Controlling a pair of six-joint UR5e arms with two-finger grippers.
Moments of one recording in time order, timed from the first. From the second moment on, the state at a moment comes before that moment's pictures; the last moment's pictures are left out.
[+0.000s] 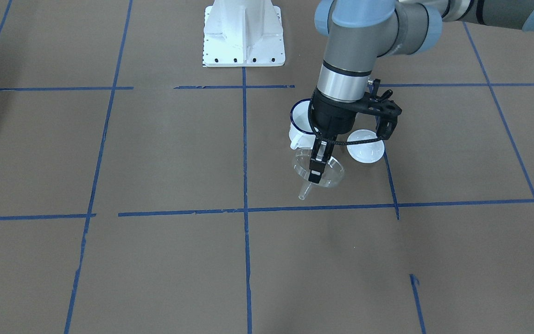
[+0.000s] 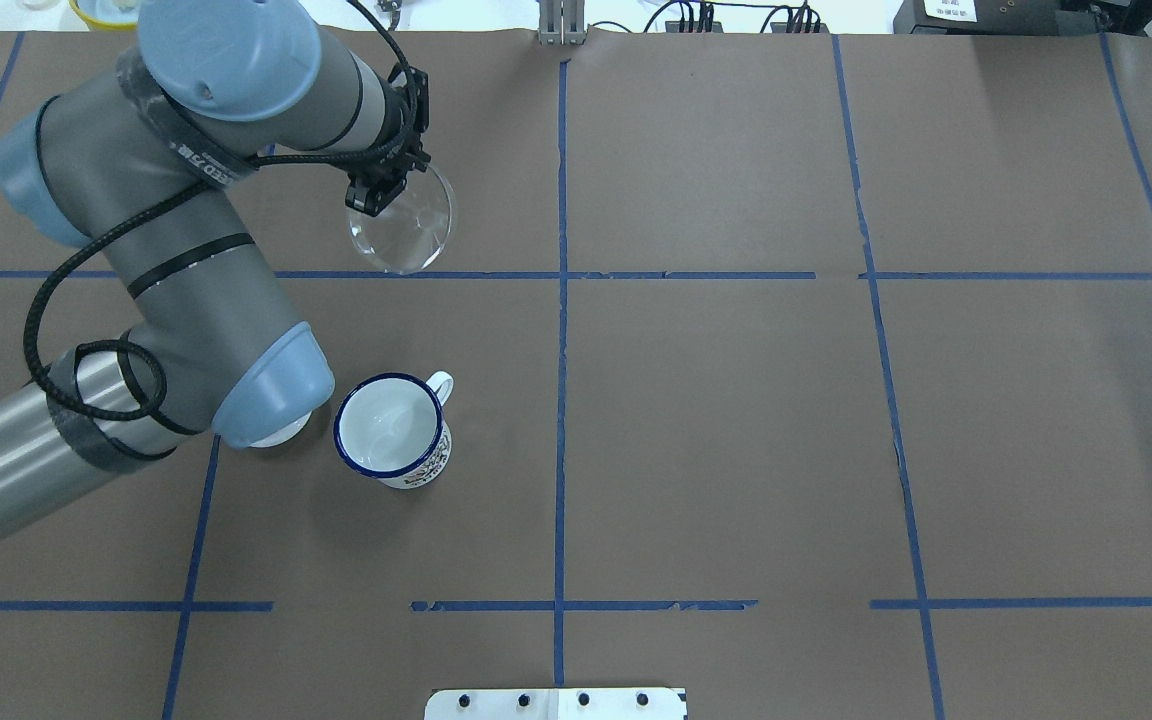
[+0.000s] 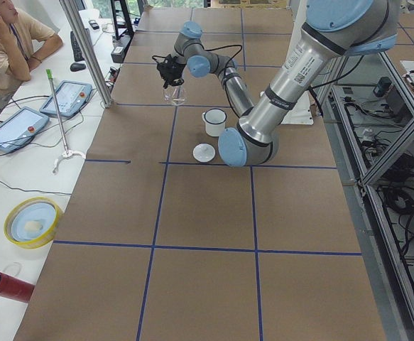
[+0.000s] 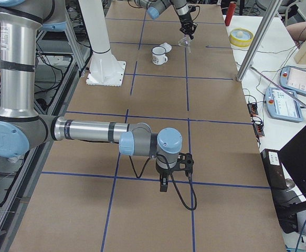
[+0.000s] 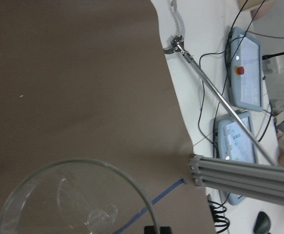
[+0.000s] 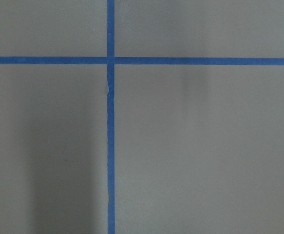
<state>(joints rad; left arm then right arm) -0.73 -2.29 -1.79 -1.58 -1.74 -2.24 1.57 -1.68 1.66 -1.57 2.29 0.01</state>
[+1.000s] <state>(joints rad) -0.58 -2.29 -2.00 -1.13 -1.79 -2.15 1.57 -1.68 1.66 -1.57 2.29 0.01</state>
